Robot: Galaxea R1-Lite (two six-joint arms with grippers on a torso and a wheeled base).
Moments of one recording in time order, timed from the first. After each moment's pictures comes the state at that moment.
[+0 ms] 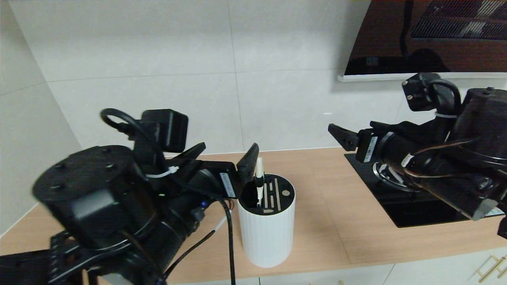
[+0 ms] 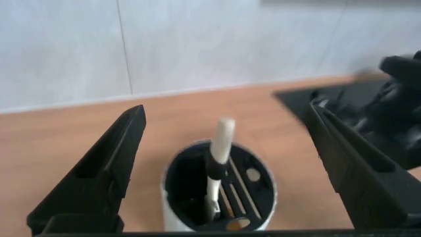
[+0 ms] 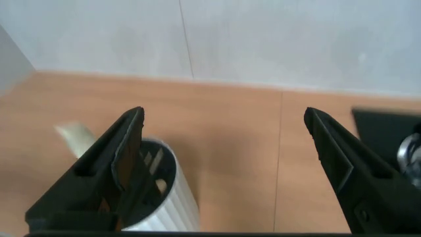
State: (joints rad) left arm -0.84 1.59 -0.59 -1.06 0.56 -0.14; right arm 0.65 1.55 -0.79 -0.79 -0.33 0.09
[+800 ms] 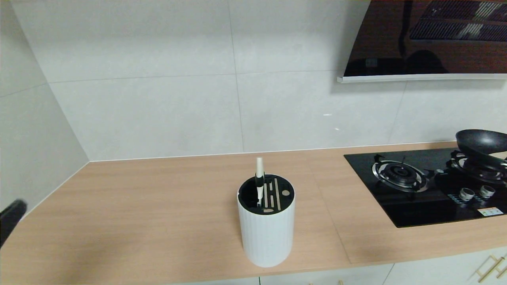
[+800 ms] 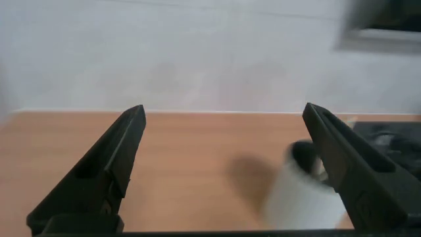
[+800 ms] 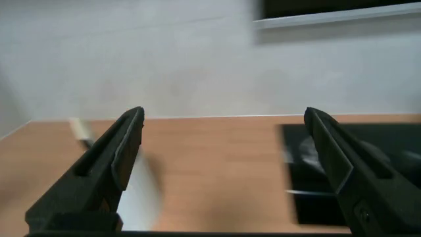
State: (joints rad) left arm -0.39 0.55 -0.35 -0.32 0.40 -0.04; right arm 0.32 0.54 -0.32 -0.44 -0.22 0.06
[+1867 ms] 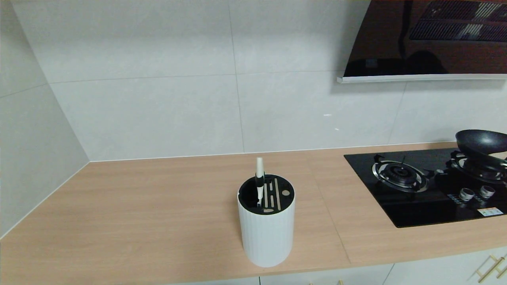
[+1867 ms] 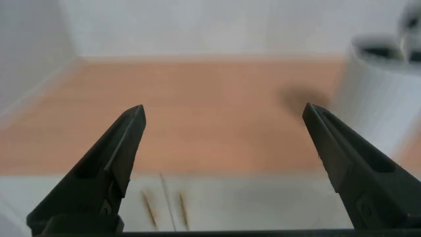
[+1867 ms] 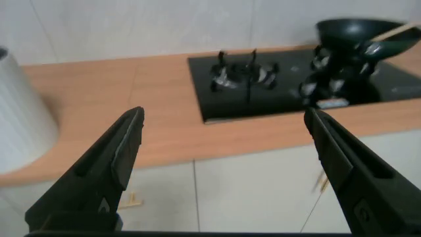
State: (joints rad) left arm 0.00 0.00 0.00 0.00 0.01 0.01; right arm 0.00 0.00 0.00 0.00 -0.06 -0.01
